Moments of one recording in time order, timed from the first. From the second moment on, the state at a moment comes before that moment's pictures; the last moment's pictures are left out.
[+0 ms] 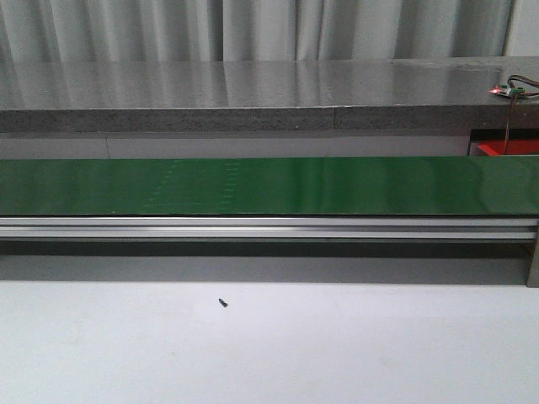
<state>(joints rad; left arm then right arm) 0.48 1.80 -1.45 -0.20 0.71 0.09 -0.06 0.65 -0.54 0.04 0.66 0.02</state>
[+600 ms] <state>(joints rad) 0.52 2.01 -1.60 -0.23 0.74 0.08 -0.06 0.65 -0.54 0.04 0.66 0.02</state>
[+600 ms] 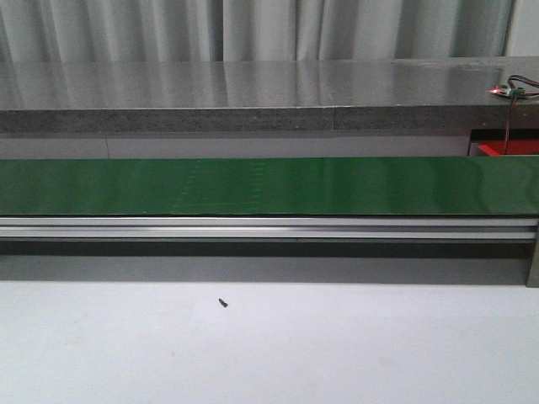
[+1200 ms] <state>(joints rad) 0.52 2.09 -1.61 -0.23 0.69 0.08 -0.06 0.65 -0.54 0.04 0.66 0.02</state>
